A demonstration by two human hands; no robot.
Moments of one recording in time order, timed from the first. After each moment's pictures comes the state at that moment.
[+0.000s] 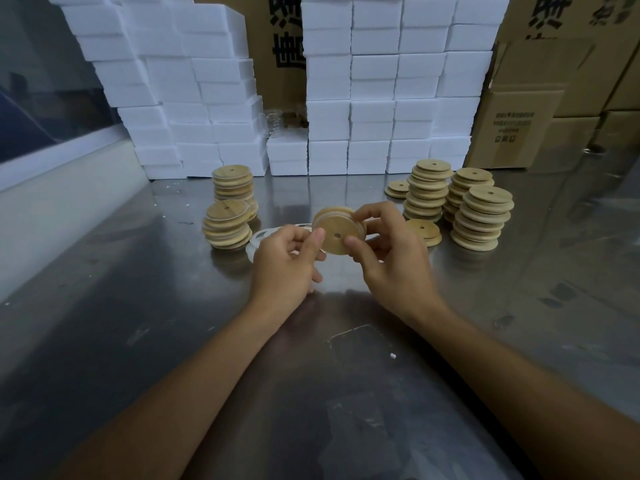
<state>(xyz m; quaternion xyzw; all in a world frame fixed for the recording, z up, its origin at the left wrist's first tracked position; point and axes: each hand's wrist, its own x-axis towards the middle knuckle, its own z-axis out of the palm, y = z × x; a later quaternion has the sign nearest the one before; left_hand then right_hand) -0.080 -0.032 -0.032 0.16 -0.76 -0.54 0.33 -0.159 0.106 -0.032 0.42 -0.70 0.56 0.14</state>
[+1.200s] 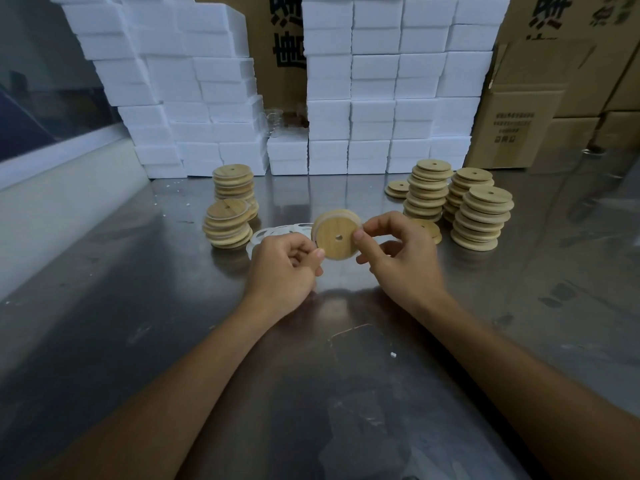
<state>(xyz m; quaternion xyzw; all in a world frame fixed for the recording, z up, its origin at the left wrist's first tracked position) -0.074 -0.038 -0.031 0.14 -0.81 -0.49 0.30 -0.158 0.111 -0.027 0.30 -0.74 0.60 0.07</state>
